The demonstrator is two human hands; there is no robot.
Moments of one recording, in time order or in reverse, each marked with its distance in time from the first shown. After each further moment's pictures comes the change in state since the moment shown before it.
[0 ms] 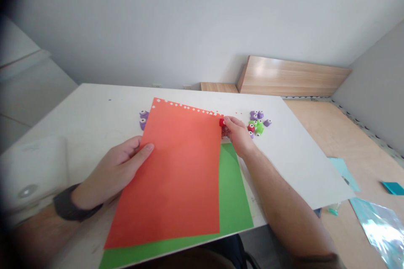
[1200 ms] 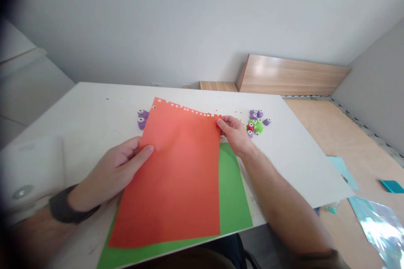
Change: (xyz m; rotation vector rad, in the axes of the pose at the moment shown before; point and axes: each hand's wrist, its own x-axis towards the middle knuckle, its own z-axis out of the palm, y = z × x) left_hand -0.002 0.002 0.001 0.017 0.010 0.016; right_hand -0.001 -0.001 0.011 -0.051 0.020 -0.006
